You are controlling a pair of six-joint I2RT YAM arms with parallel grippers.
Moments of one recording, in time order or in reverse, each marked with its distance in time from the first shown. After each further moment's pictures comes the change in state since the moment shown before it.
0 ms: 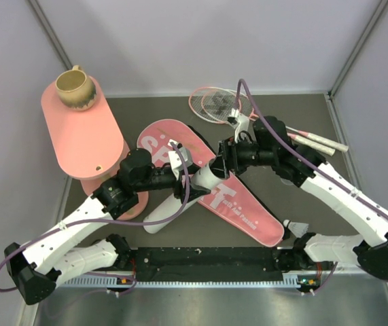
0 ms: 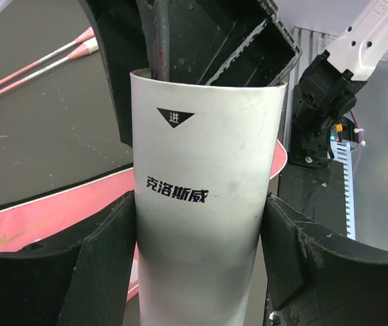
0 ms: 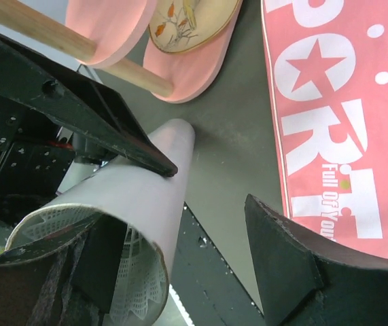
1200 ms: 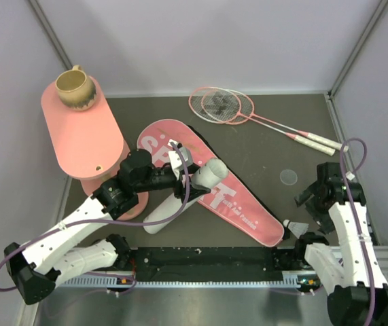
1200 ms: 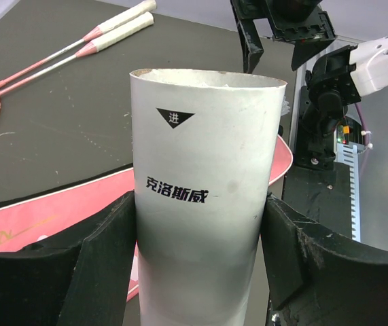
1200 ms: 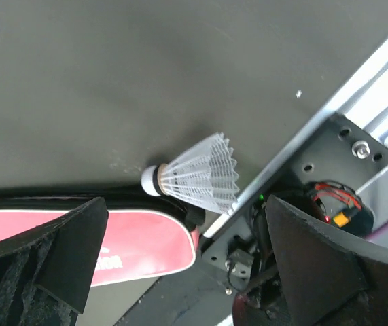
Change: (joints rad) left arm -0.009 -0.002 0.000 -0.003 -0.034 0.000; right arm -0.797 -0.418 -0.494 -0.701 0.664 0.467
